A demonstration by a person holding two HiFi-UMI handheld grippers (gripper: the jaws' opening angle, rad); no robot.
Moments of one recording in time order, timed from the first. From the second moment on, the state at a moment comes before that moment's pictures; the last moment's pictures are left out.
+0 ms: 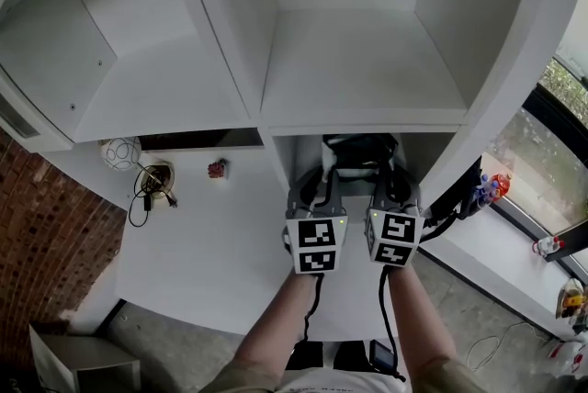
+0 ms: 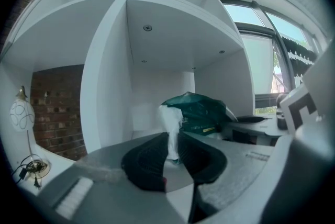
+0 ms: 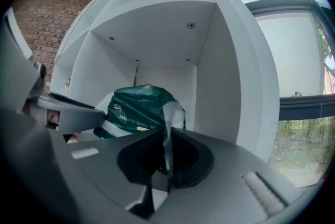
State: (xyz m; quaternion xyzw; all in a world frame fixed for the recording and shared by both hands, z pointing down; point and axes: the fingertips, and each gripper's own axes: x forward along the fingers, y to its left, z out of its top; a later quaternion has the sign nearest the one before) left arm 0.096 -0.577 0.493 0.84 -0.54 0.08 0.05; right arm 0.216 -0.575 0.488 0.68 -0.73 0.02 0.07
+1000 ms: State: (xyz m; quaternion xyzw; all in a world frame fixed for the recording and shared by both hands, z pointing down) left arm 0.103 -0.580 0.499 0.86 -0.50 0.08 0.07; right arm 0.208 -0.579 0.492 0.67 -0.74 0.03 0.05
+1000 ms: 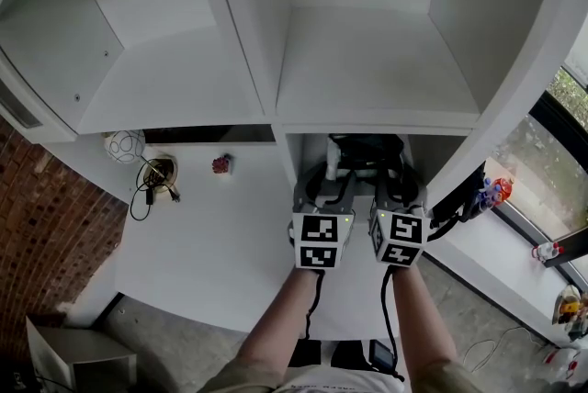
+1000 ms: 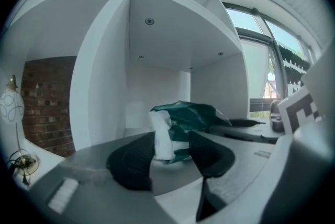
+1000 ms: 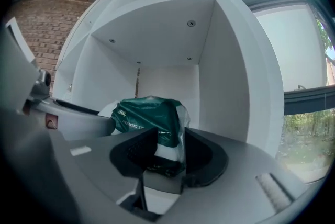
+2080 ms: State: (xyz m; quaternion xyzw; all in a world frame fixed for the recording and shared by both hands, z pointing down) left arm 0.116 -0.569 0.489 0.88 -0.47 0.04 0.07; right arm 0.205 -0.570 0.489 0.64 -0.76 0.05 0.00
